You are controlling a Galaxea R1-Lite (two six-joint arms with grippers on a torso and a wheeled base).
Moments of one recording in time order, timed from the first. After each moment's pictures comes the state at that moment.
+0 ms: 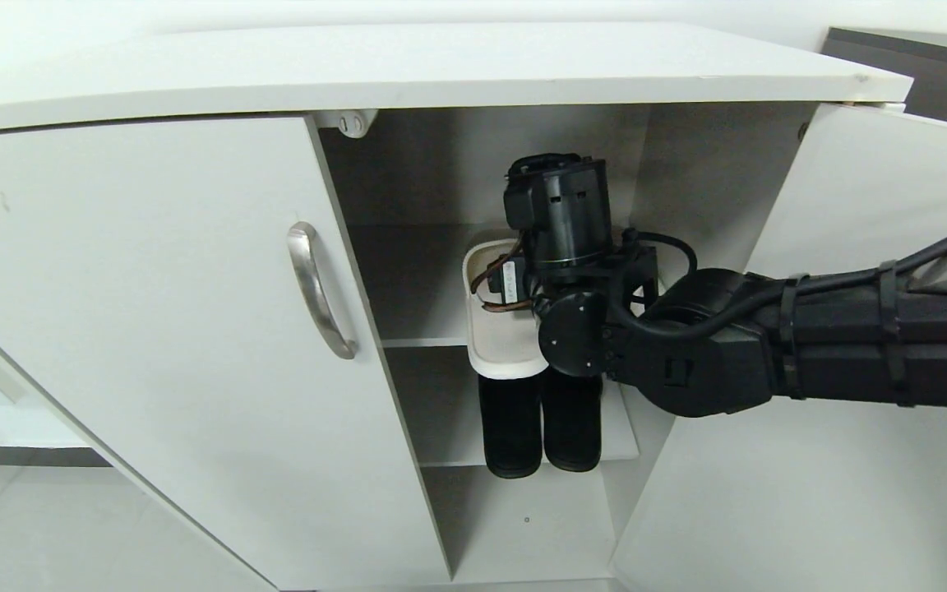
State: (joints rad) left arm 0.00 0.00 0.00 0.00 -0.02 0.01; right arm 0.90 2.07 -1.70 -0.20 -0.87 0.10
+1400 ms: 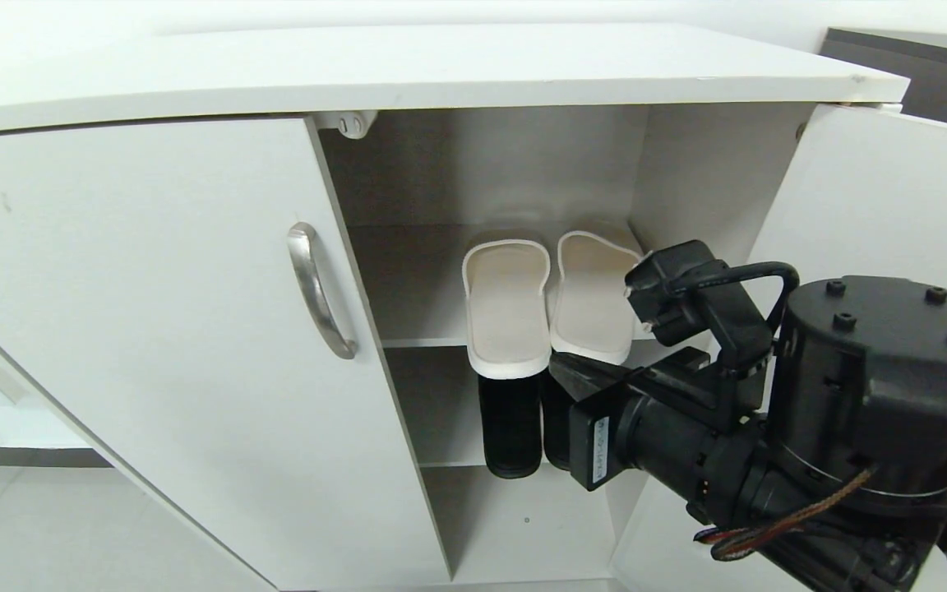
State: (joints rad) left arm 0.00 0.00 0.00 0.00 -0.02 0.01; right arm 1.05 1.60 -0.85 -0.65 -0.44 0.10
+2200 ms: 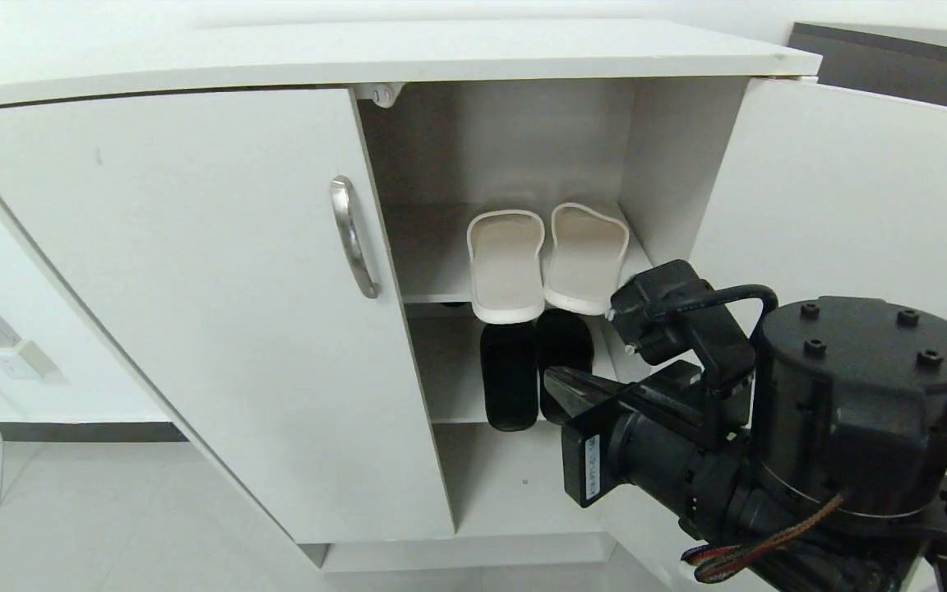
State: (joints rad) left arm 0.00 0.00 0.00 0.00 -0.02 0.01; right arm 1.06 1.62 -0.83 -0.65 -0.44 0.10
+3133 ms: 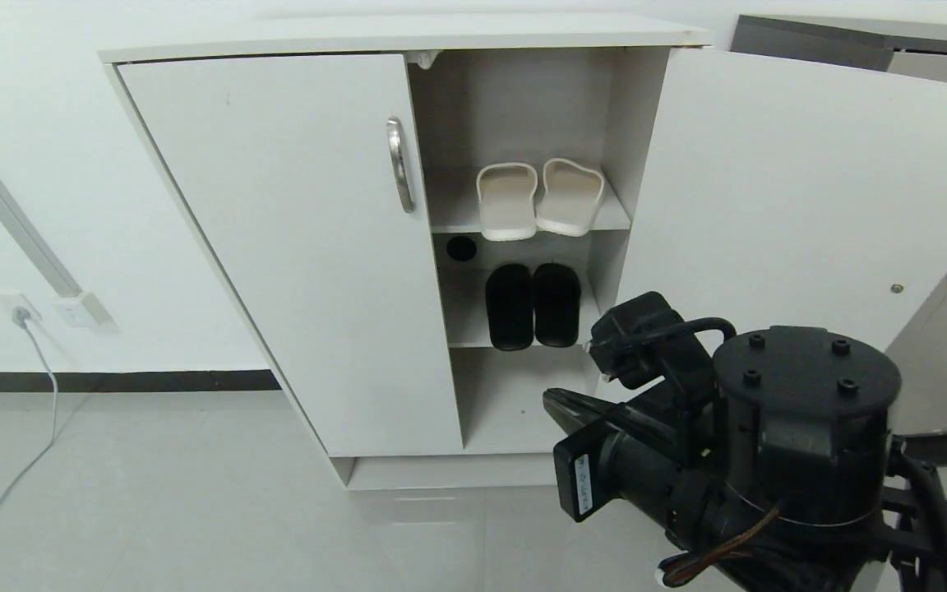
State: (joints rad) left arm 0.00 0.00 0.00 0.00 -0.02 0.01; right arm 1.02 1.67 -0.81 -0.66 -0.43 0.10
